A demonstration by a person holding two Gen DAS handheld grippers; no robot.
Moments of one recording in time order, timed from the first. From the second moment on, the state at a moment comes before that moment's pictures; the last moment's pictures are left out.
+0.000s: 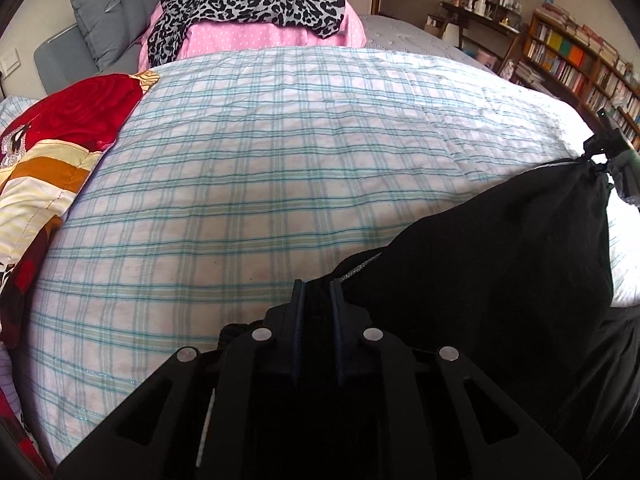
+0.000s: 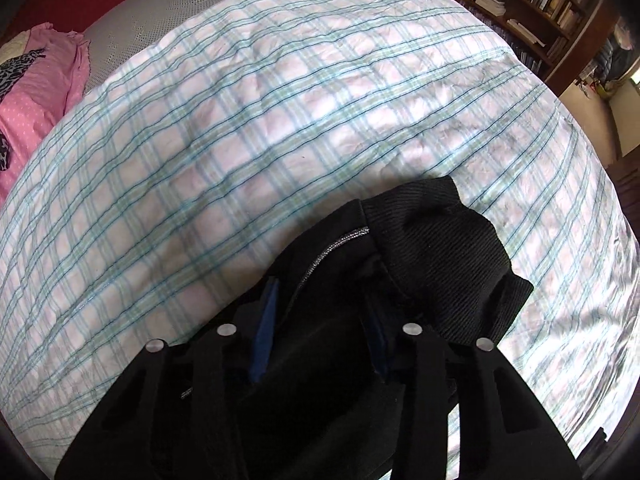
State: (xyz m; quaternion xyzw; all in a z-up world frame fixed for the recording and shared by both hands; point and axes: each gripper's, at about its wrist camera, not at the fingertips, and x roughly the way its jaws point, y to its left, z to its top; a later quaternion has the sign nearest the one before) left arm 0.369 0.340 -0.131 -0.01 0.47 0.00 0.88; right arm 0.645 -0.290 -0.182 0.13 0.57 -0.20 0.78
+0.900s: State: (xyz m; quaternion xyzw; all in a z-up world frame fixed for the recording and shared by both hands) left arm 0.210 0.307 -0.046 -0.04 0.39 0.00 0.92; right arm 0.355 -0.395 -0.058 0.27 0.43 -0.13 0.85
